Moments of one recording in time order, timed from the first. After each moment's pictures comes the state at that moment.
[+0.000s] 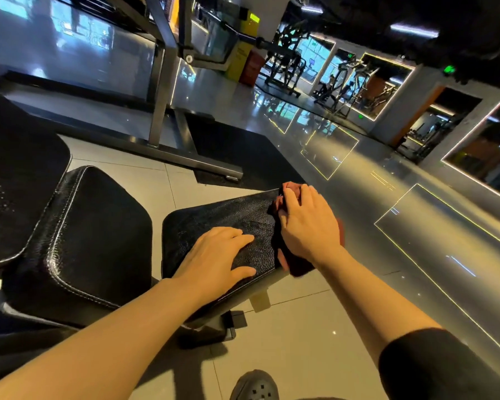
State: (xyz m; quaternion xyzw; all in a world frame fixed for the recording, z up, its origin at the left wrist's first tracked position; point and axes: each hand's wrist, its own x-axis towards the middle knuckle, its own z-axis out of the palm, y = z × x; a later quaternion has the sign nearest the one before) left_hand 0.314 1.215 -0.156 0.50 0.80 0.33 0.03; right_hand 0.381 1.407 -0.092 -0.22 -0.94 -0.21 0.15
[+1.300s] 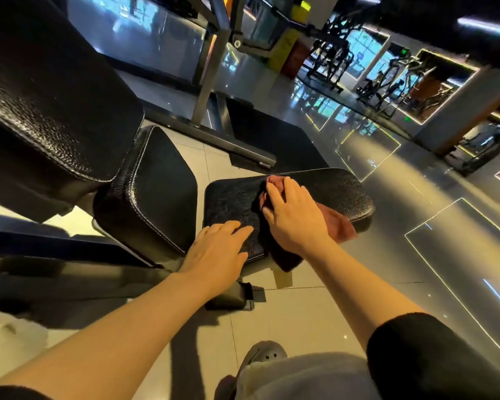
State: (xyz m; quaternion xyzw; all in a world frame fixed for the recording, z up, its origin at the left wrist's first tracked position) left_hand 0.348 1.161 -0.193 0.40 0.86 0.31 0.04; right_hand 0.373 1.336 -0.132 -0.09 -0.97 -0.19 0.10
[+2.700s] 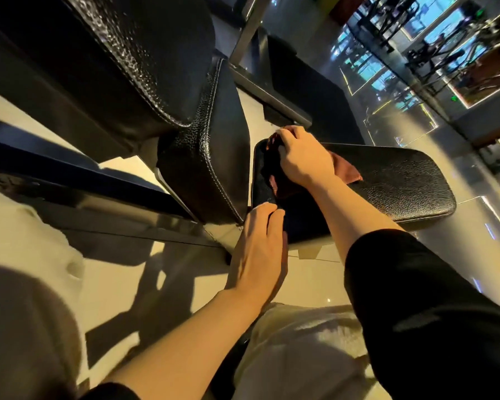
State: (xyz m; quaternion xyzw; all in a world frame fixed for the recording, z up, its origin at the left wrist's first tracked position) left_hand 0.385 1.180 -0.253 0.20 0.77 0.60 -0.06; right_hand 0.258 1.311 -0.162 -0.09 -0.99 -0.09 -0.01
